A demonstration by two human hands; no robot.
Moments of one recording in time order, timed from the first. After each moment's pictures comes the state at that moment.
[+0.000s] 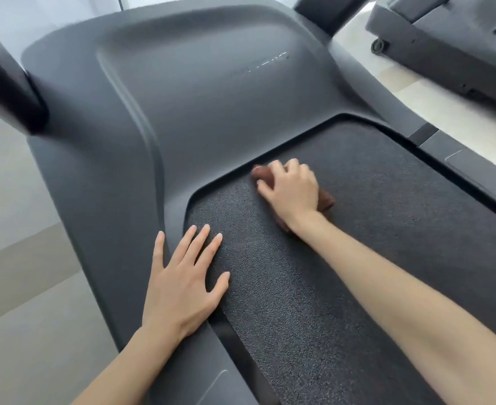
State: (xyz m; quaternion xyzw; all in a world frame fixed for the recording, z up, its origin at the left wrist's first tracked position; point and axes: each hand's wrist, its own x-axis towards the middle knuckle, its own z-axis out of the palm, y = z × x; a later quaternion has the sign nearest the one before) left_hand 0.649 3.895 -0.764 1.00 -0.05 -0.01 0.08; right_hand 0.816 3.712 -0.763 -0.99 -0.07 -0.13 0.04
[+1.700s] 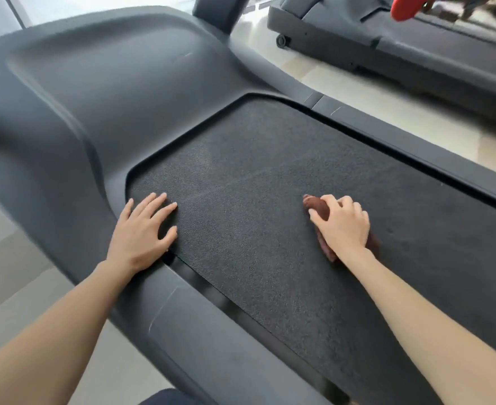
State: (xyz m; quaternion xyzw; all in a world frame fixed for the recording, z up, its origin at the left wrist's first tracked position) left_hand 0.652 3.895 -0.772 0.98 -0.17 0.04 0.10; right_hand 0.600 3.529 -0.760 -0.98 0.20 -0.09 0.01
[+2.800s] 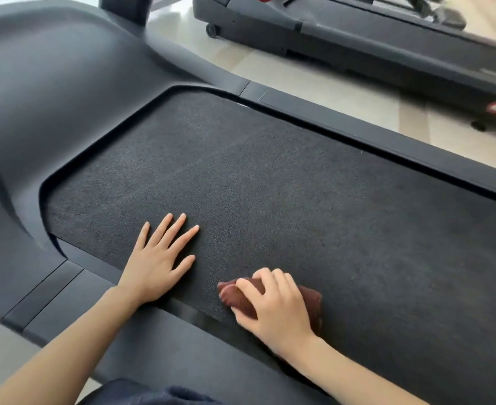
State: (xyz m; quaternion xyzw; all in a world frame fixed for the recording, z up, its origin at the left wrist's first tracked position) left_hand 0.593 3.786 -0.786 0.94 -0.34 -0.03 0.08; right_hand 0.430 3.588 -0.775 -0.99 -0.01 -0.16 0.06
